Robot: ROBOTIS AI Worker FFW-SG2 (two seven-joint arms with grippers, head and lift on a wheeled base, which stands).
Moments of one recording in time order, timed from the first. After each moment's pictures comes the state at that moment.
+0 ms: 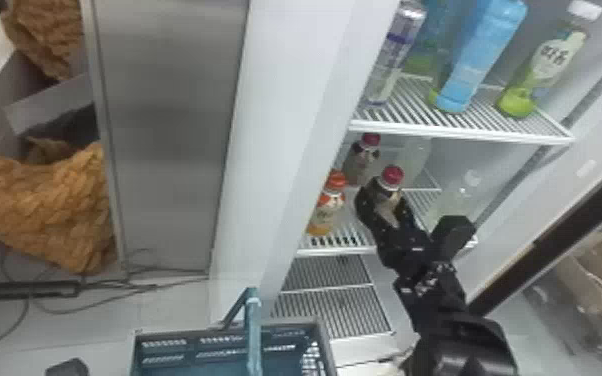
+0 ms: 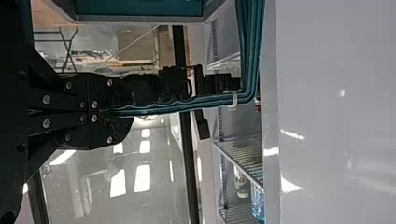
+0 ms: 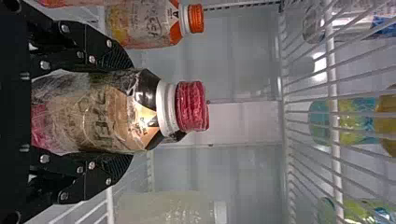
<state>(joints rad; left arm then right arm) 0.42 0.21 -0.22 -1.91 1.36 0.94 -0.45 0.08 -0.15 -0.28 -1.49 -0.22 -0.12 0.30</state>
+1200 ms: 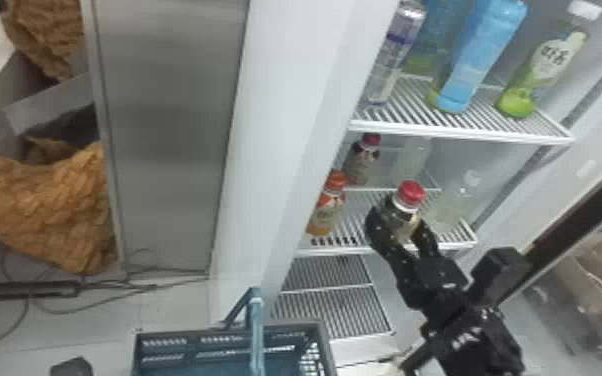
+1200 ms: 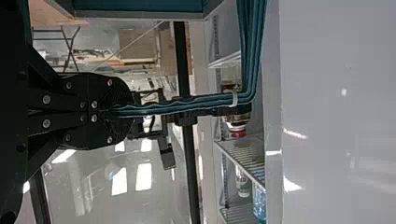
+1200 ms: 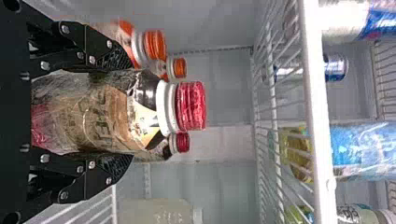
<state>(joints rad) 0.41 0.21 -0.23 -1.90 1.36 0.94 -0.45 0.46 -0.11 -0.31 -2.03 -0.29 0.07 0.29</state>
